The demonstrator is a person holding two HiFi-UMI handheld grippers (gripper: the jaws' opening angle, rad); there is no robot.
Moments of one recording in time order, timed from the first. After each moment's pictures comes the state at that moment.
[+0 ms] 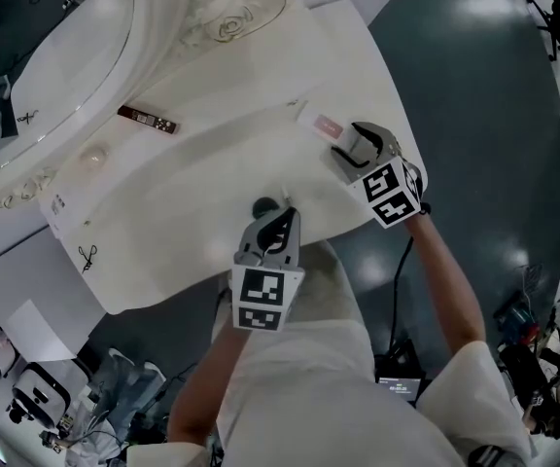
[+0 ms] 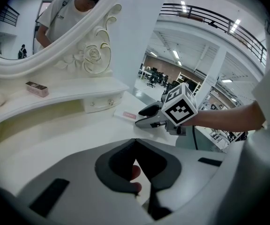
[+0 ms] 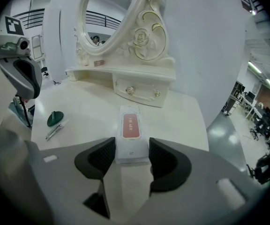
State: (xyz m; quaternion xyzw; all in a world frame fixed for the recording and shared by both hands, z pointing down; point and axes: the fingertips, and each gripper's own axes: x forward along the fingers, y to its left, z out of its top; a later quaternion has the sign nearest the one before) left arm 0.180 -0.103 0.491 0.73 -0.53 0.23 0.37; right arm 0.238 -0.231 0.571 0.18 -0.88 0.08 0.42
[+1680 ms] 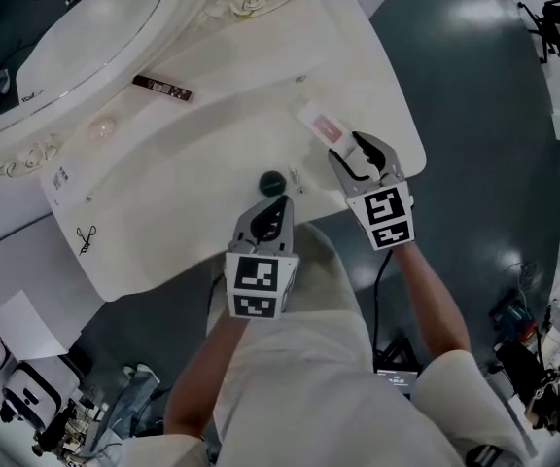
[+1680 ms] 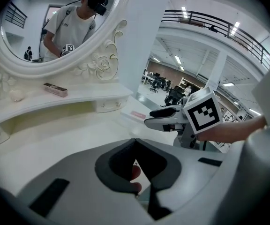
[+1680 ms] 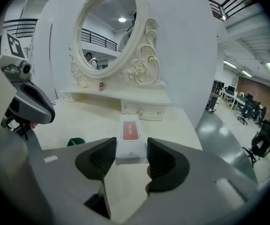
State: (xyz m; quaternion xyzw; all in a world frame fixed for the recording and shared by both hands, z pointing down) left arm 0.159 -0.065 0.470 0.72 -0.55 0.21 0.36; right arm 0.231 -0.171 0.504 0.29 -0.89 0.11 0.33
